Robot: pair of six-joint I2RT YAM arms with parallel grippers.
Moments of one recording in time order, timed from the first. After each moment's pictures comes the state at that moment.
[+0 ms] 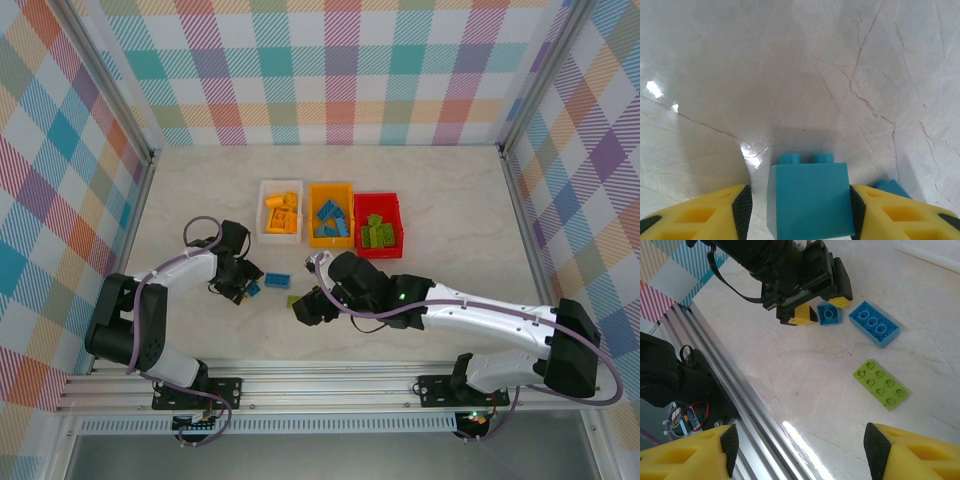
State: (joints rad) left arm -0.28 1.51 0.80 -0.63 0.12 -1.18; right arm 1.15 1.27 0.95 -0.34 -0.05 0.49
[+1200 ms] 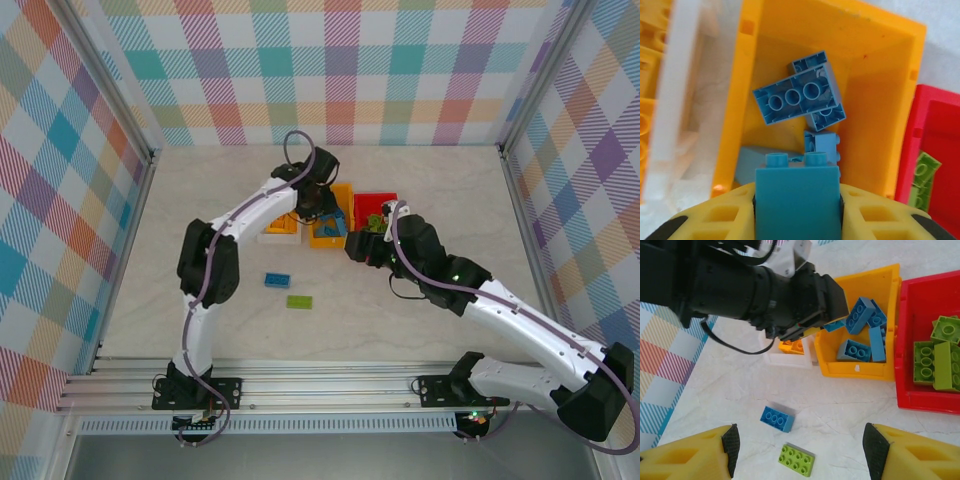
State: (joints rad) left arm -0.59 2.16 1.94 -0.88 -0.04 -0.83; right arm 0.80 1.04 0.93 -0.39 0.12 0.67
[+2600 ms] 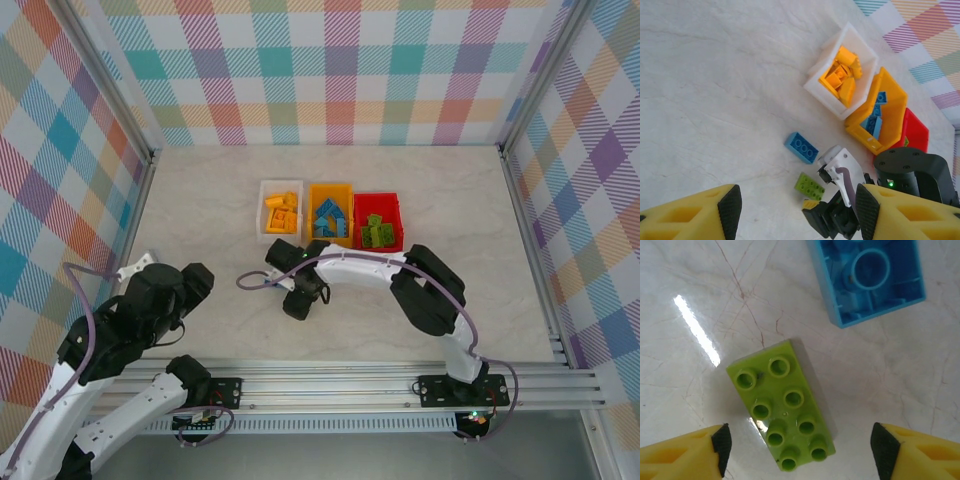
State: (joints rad) left arm -0.64 0.58 1.06 -1.26 -0.39 -1.16; right arm 1.06 2.08 1.54 -0.84 0.03 -0.12
